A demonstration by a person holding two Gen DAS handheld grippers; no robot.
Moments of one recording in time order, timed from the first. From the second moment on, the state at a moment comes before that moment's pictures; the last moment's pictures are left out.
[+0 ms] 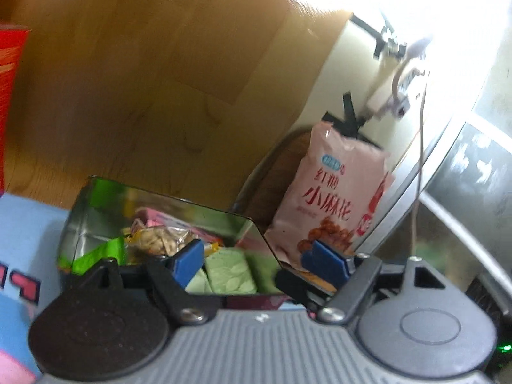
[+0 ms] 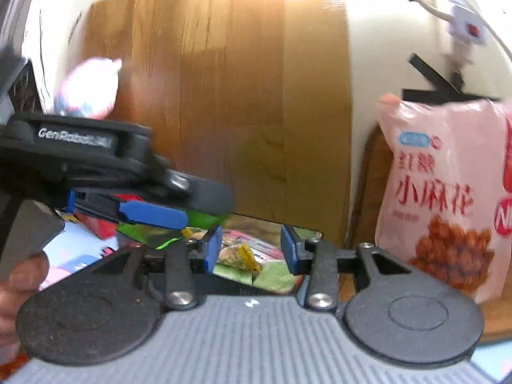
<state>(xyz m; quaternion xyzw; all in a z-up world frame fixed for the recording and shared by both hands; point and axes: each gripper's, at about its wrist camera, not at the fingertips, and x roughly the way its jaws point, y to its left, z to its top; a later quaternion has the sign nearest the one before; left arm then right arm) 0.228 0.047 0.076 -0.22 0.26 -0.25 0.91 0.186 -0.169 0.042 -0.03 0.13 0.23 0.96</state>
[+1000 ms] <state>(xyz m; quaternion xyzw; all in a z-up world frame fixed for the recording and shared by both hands) 0.053 0.112 0.010 -0.24 0.33 -0.20 0.89 0.030 -0.137 0.013 -0.07 0.21 0.39 0.89</state>
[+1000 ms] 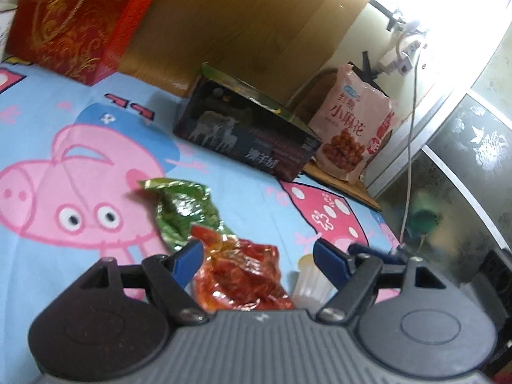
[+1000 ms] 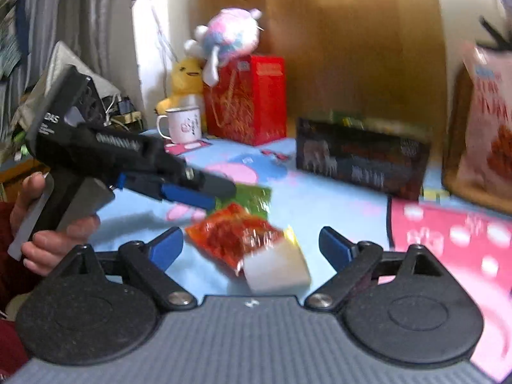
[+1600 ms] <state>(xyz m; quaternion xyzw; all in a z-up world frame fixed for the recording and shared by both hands) 0.057 0.118 -0.011 -0.34 0.36 -0.25 0.83 0.063 -0.092 -0.008 -0.27 0.23 0.39 0.85</state>
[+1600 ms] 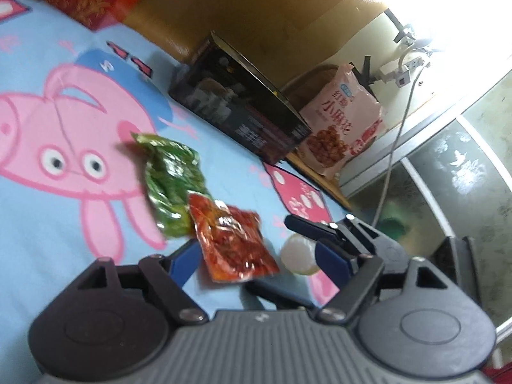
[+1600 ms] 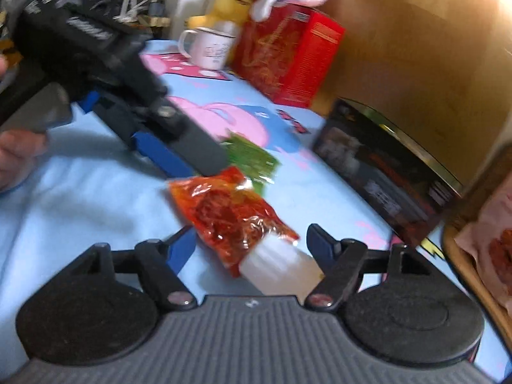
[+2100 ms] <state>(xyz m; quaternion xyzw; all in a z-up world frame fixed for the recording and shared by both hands) 0.097 0.095 -0.011 -0.32 0.37 -0.23 0.84 0.080 -0.120 -0.018 -0.15 0.28 0.38 0.87</state>
